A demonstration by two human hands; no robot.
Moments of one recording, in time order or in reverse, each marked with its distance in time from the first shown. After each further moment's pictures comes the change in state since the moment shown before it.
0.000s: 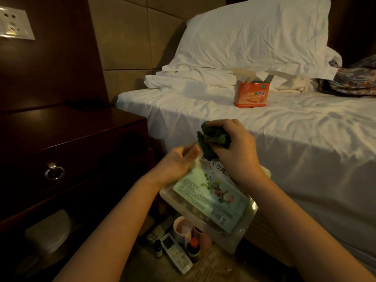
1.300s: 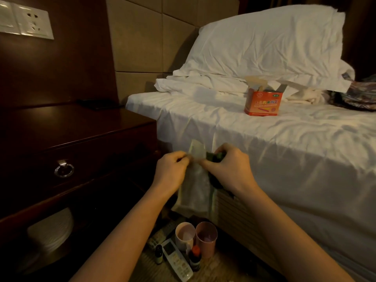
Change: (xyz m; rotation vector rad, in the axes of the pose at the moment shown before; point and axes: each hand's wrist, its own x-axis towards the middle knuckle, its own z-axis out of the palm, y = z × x) left_hand 0.004 -0.032 -0.006 0.059 0.468 -0.076; right_hand -0.007 -0.008 0.029 -0.099 -0.179 0.322
